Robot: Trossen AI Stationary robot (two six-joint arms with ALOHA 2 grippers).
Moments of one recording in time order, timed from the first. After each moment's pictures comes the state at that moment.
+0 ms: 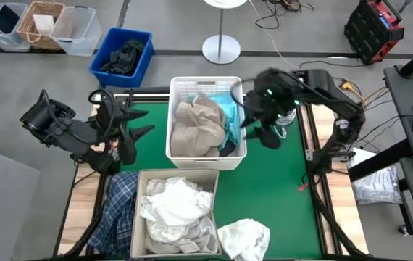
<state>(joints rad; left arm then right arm) -0.52 1.40 2.18 -1.40 -0.91 -0.51 -0.13 1.65 2.35 -1.52 -0.32 -0.14</state>
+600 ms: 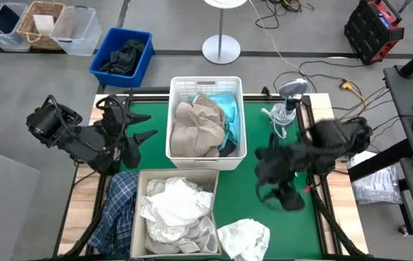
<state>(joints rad) -0.52 1.41 2.14 -1.41 -0.89 -0.51 0.41 1.64 2.27 -1.51 -0.20 0.22</state>
